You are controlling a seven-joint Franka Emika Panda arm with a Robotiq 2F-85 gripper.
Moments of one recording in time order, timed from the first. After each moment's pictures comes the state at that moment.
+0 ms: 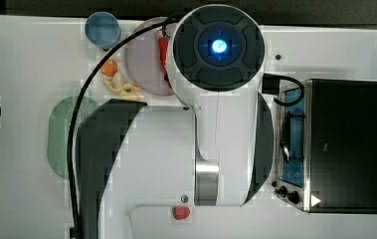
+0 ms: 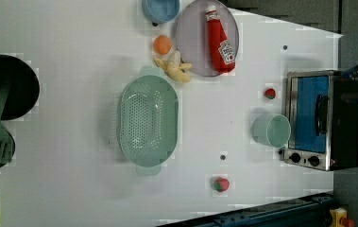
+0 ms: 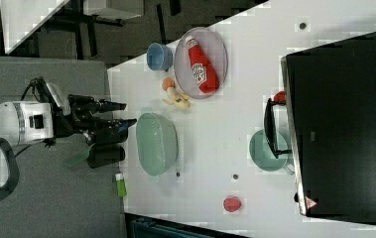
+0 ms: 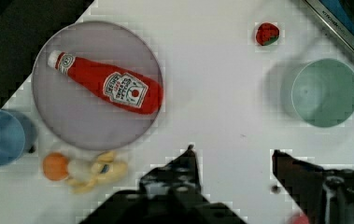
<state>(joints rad) -0.01 -0.02 0.00 -1.79 -0.03 0.19 0.06</state>
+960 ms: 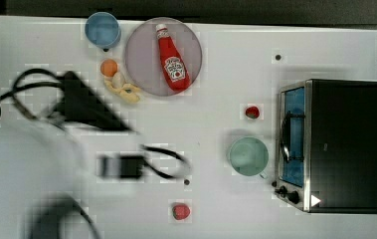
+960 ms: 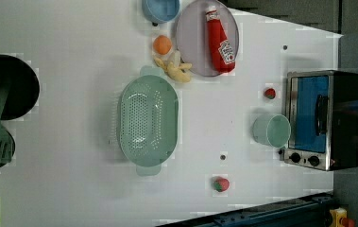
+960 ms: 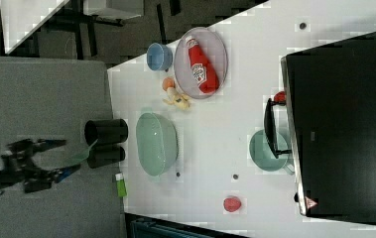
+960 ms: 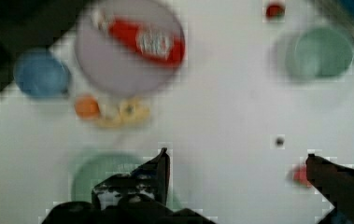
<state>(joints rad) 0.01 -0.22 0.31 -1.84 -0.04 0.11 0.30</state>
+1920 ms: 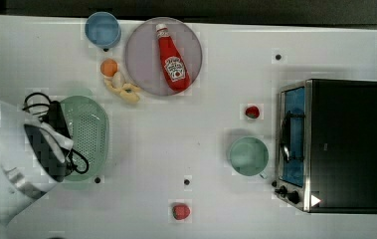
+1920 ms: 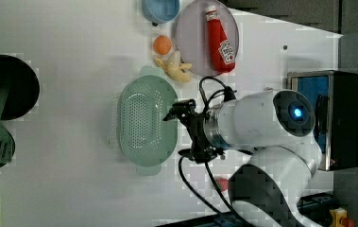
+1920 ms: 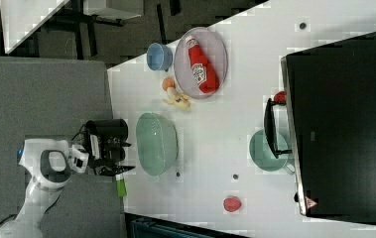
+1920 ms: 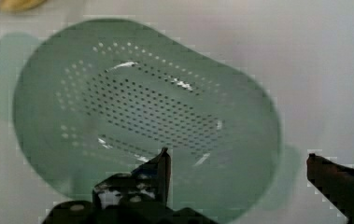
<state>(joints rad) 0.07 0.31 0.57 -2.00 -0.07 0.55 1.10</state>
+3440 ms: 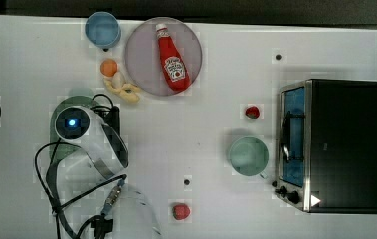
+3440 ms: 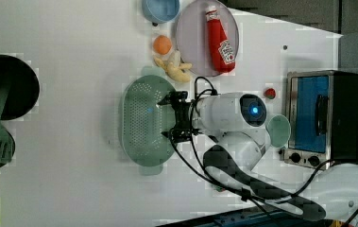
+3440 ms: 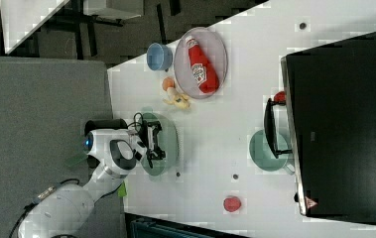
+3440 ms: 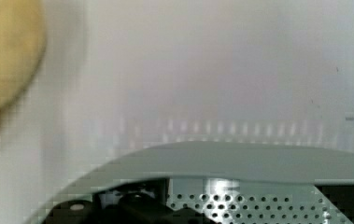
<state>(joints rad) 0.06 0.57 0.41 -2.14 -0.23 1.05 1.35</state>
